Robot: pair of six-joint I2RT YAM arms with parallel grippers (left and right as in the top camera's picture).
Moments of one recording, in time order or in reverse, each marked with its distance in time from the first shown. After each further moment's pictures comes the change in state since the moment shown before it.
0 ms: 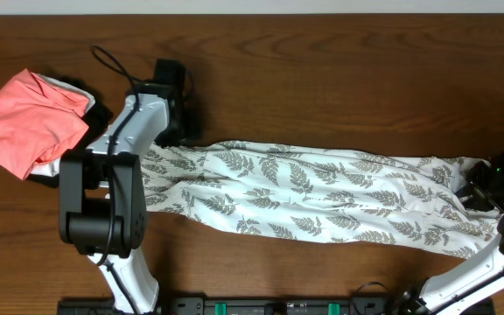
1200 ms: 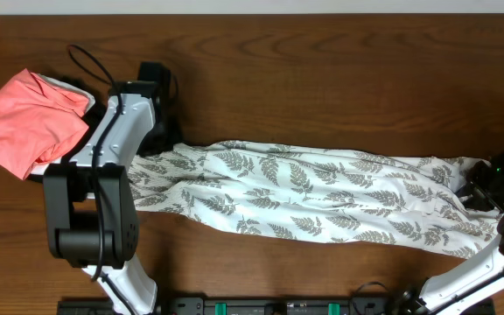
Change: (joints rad) left arm 0.043 -0.079 0.007 -0.152 -0.129 -0.011; right arm 0.000 -0.004 -0.005 0.011 -0.002 0.000
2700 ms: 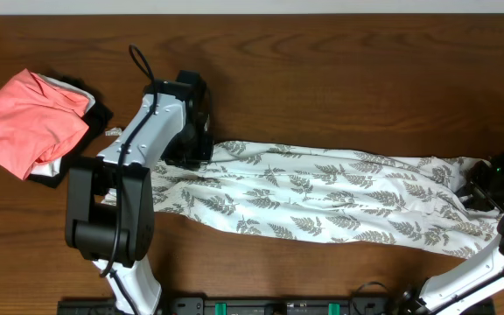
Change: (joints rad) left arm -0.154 0.042 0.020 -0.227 0.150 0.253; right arm 0.000 0.000 0.000 0.000 -0.002 0.000
